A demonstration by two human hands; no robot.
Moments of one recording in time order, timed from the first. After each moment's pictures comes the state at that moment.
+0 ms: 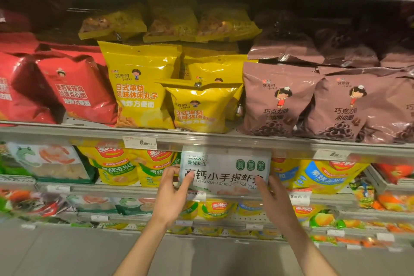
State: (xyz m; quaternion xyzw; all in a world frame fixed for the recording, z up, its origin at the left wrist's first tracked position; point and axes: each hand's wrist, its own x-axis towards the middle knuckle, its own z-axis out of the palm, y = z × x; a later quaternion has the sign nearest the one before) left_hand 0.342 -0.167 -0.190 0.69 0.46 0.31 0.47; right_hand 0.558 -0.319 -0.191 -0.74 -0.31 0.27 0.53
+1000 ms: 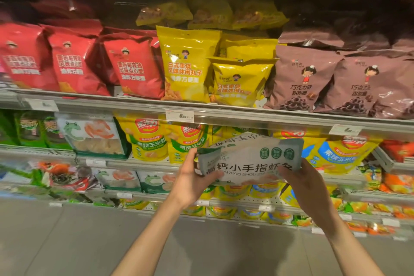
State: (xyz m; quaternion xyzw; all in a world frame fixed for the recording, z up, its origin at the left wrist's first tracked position) left_hand 0.261 -0.203 -0.162 0.70 0.39 0.27 0.54; right_hand 0.493 -0.373 -0.141 -0.69 -0.32 0.26 0.60
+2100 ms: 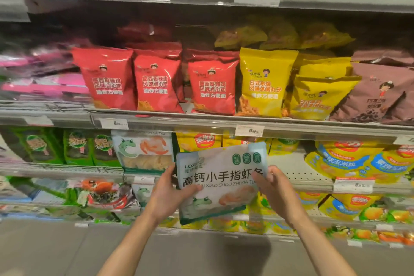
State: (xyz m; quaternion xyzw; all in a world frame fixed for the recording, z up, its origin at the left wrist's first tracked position) left_hand 0.043 -0.071 -0.143 0.68 0.44 0.25 0.53; right_hand 0.284 -0.216 -0.143 -0.70 -0.29 0.33 0.56
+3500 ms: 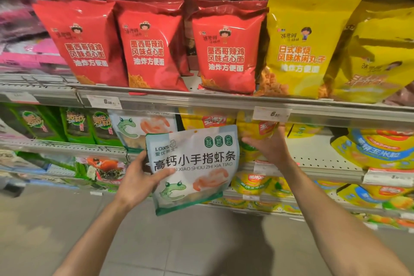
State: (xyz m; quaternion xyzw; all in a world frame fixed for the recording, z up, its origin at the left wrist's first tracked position) left_hand 0.004 -0.001 -0.184 0.68 0.52 0.23 0.47; right_hand 0.368 -0.087 -0.224 -0.72 -0.41 0.21 0.51
